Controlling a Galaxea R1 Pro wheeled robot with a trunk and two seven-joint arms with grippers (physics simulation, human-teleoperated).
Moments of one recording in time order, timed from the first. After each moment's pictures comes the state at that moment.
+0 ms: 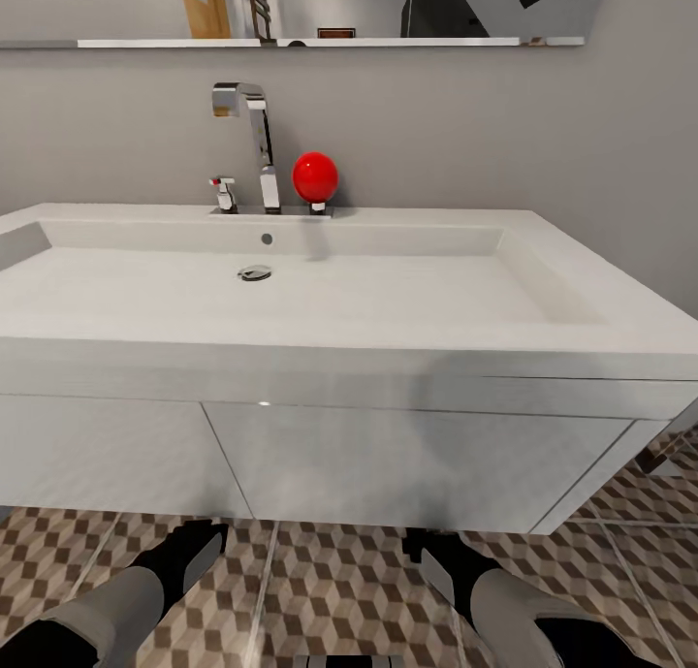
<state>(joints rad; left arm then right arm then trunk) -0.74 0.08 -0.42 -0.25 0.46 0.30 0.37 -0.77 0.15 -0.08 -0.09 0.08 0.15 -0.23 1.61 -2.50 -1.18</state>
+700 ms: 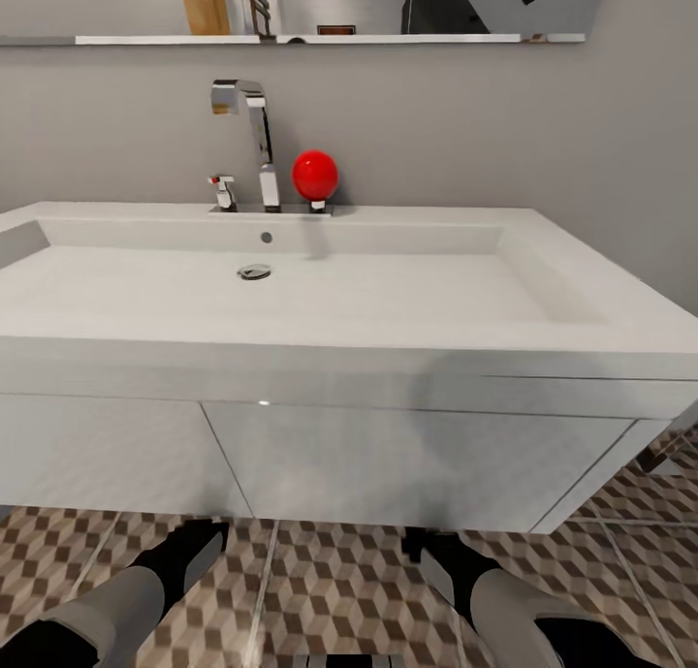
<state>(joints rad) -0.74 0.07 -0.42 -0.25 0.46 0.29 0.37 -0.77 0.15 -0.07 -0.08 0.08 0.15 -0.23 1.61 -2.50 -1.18</state>
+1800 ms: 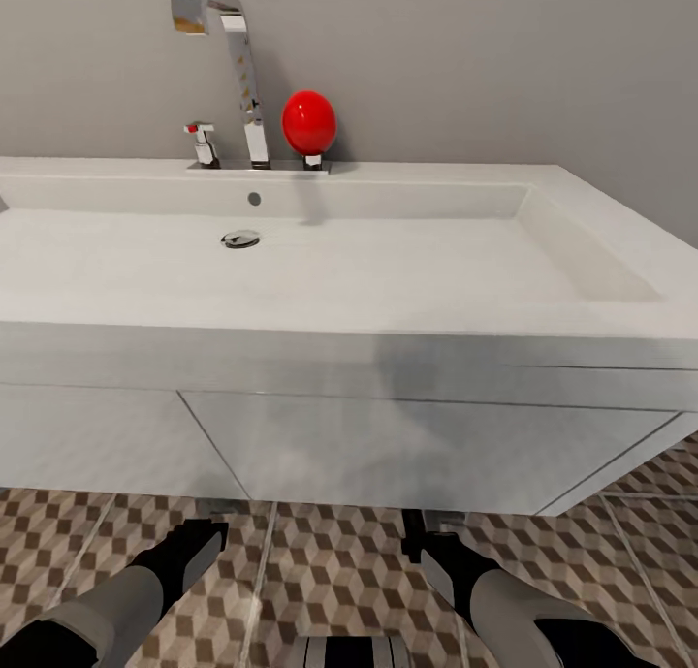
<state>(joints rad) -0.74 0.08 -0.42 -0.25 0.46 0.29 0.37 -0.77 0.15 -0.07 -0.08 0.08 0.15 -0.23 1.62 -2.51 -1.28</state>
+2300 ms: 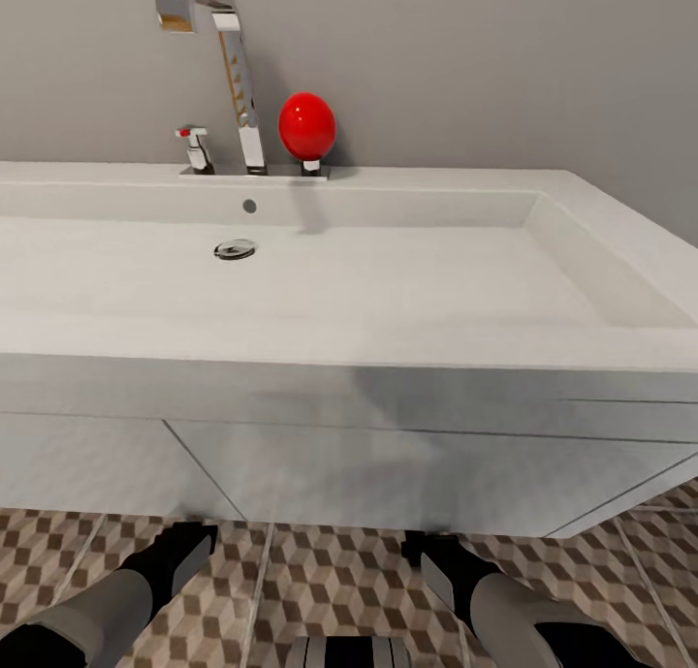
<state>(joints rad) -0.73 0.11 -0.42 -0.25 0.46 0.29 0.37 -0.76 0.15 -0.07 -0.08 0.08 0.14 -0.23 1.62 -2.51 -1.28</state>
